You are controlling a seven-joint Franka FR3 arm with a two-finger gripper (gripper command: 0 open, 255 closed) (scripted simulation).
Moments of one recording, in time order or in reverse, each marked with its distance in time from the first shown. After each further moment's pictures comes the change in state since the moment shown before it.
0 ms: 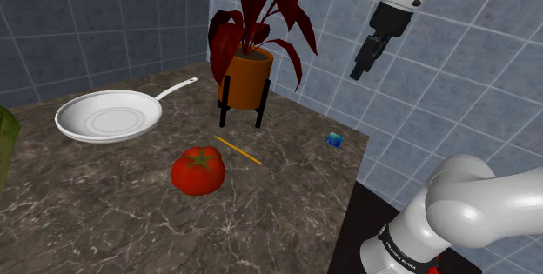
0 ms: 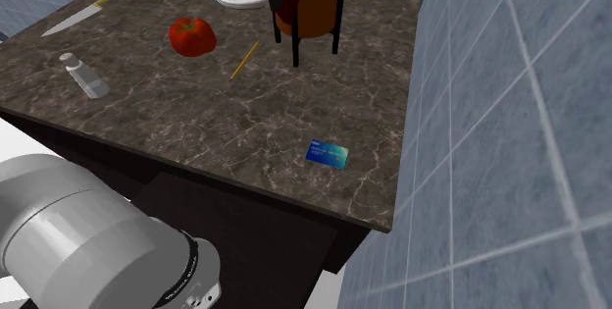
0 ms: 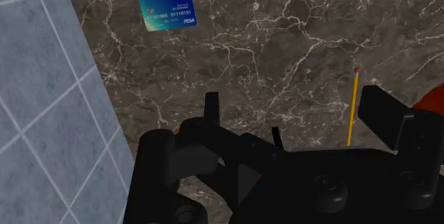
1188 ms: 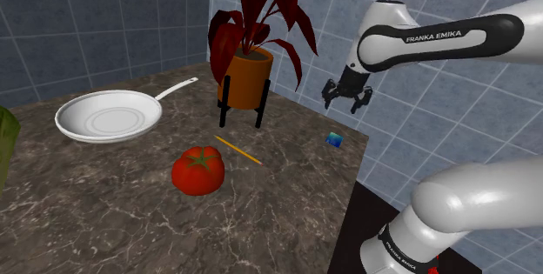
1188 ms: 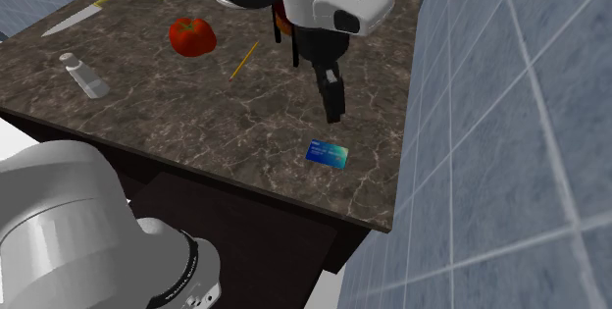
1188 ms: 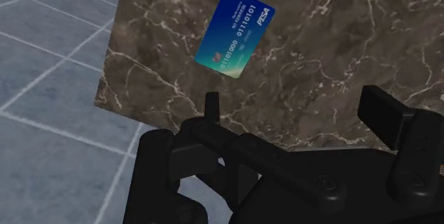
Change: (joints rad) arm -0.355 0.218 0.079 -0.298 -0.034 0.511 0.757
